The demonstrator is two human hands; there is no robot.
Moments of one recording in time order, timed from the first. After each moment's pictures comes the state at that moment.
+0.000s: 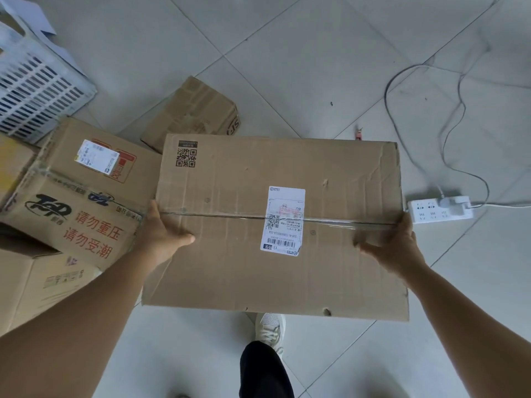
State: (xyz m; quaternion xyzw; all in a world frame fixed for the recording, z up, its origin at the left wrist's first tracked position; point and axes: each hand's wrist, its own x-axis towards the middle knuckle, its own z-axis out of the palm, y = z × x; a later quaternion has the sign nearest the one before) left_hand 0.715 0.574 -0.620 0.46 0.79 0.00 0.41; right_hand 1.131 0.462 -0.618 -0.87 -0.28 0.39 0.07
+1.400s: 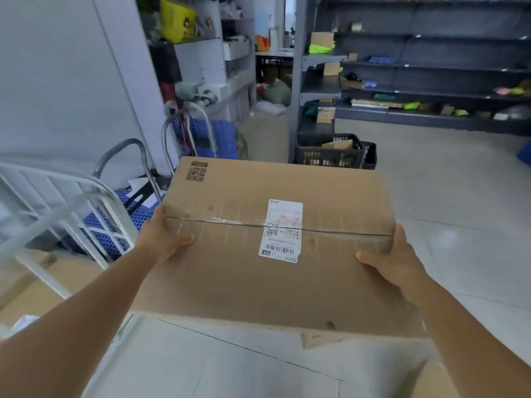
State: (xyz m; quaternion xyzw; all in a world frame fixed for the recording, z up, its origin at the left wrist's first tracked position) left_hand 0.286 0.165 -0.159 0.16 0.91 0.36 0.14; right_hand 0.625 0.445 -0.177 -0.54 -0.73 0.39 0.16
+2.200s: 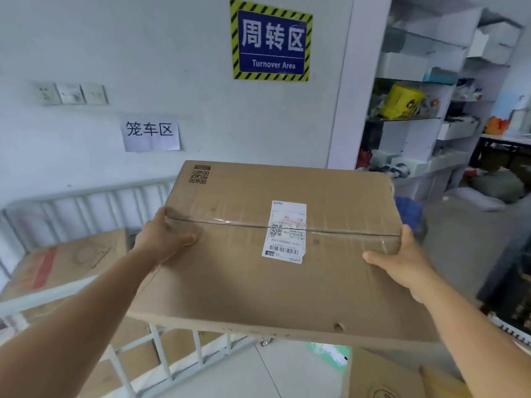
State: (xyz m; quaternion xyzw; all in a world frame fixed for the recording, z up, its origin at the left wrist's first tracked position) left_hand 0.229 -0.100 -0.050 -0.15 0.89 0.42 -0.10; right_hand 0.271 0.340 -0.062 -0.18 -0.87 0.44 0.10
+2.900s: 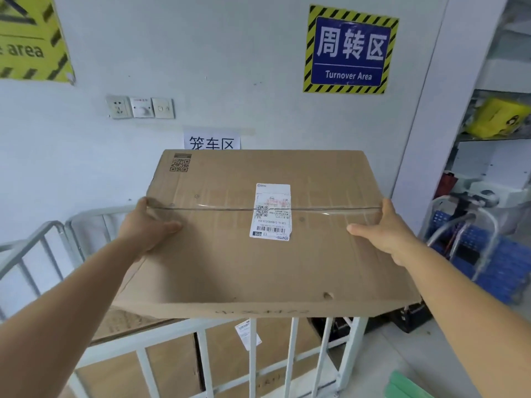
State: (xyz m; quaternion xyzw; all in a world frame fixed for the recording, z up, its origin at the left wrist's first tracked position) left_hand 0.083 -0.344 -0.017 -0.23 0.84 0.45 -0.20; right_hand 0.011 0.094 -0.013 -0.06 -0.89 0.44 0.06
